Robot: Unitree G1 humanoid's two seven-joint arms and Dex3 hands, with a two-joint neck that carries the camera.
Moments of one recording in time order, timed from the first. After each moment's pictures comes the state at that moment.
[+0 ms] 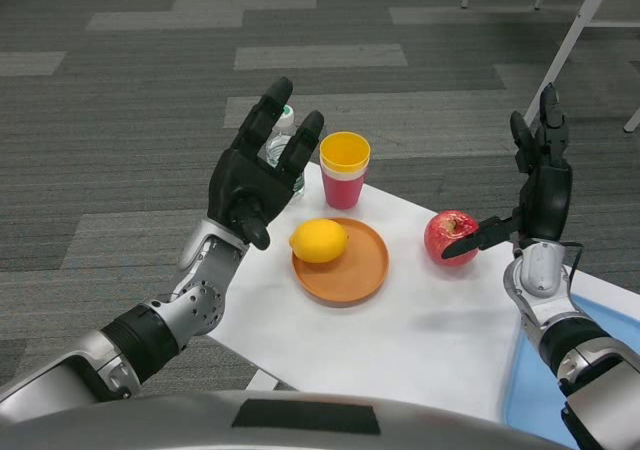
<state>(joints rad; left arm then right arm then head) -0.38 0.26 -0.64 0.40 -1.25 -0.61 -0.37 -0.44 -0.45 0.49 0.98 0.42 -1.07 -0.51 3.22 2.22</state>
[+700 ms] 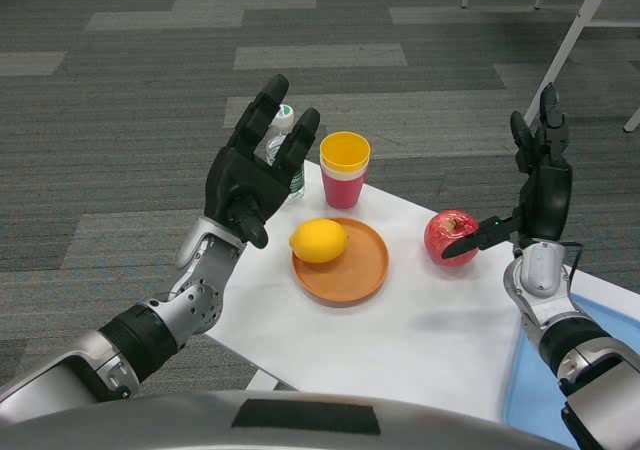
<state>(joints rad) -0.37 0.26 -0.62 0.40 -1.24 -0.61 -0.37 -0.44 -0.45 0.49 0.98 0.42 -1.07 -0.51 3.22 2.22</state>
